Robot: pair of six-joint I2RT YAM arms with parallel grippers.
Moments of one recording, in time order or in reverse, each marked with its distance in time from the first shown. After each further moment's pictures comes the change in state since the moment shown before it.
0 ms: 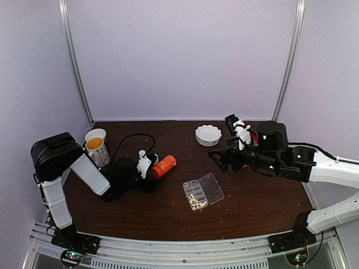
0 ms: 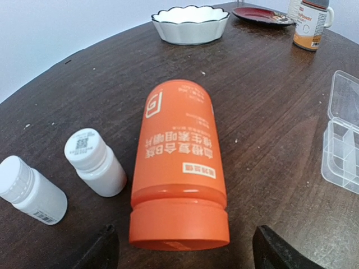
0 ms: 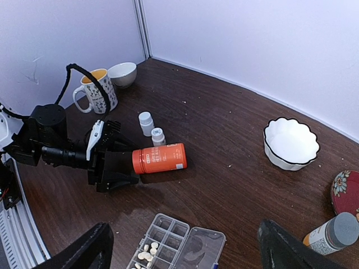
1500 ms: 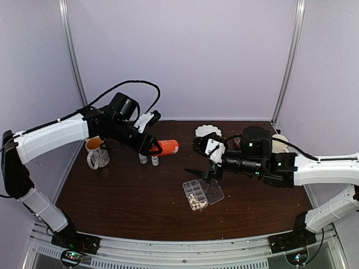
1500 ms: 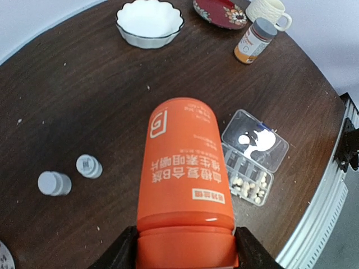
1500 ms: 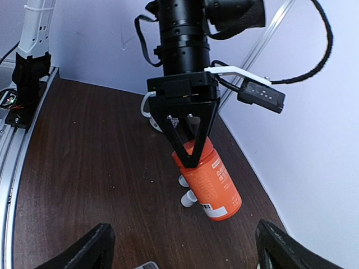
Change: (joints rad) left arm 0.024 -0.344 0.797 -1.527 0.246 -0.175; right arm 0.118 0.137 -0.007 0.314 -0.224 -0.640
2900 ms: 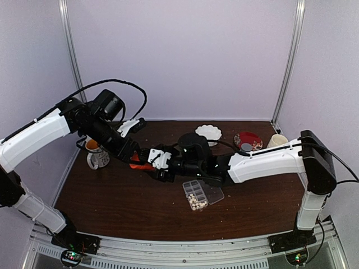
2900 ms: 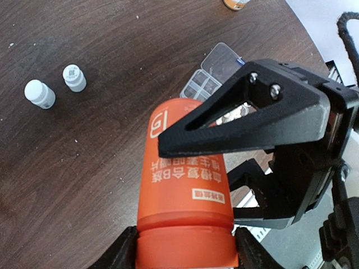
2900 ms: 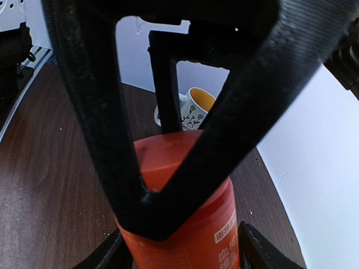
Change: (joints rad) left arm -0.003 -0.129 0.100 -0.466 0.071 -0.063; right arm 0.088 0.623 0.419 0.153 0.031 -0.063
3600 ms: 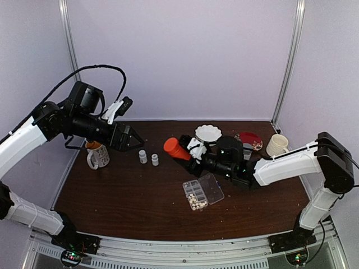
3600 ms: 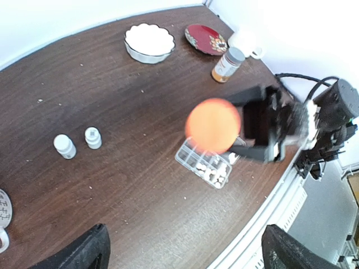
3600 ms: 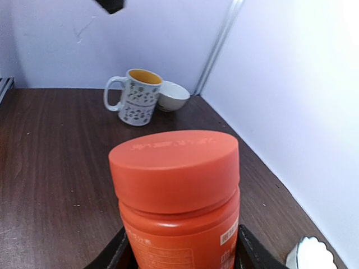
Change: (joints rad) left arm -0.002 -0.180 -0.056 0.200 -0.056 -0.089; right arm -0.127 -0.147 -0.338 0.282 0.041 0.186
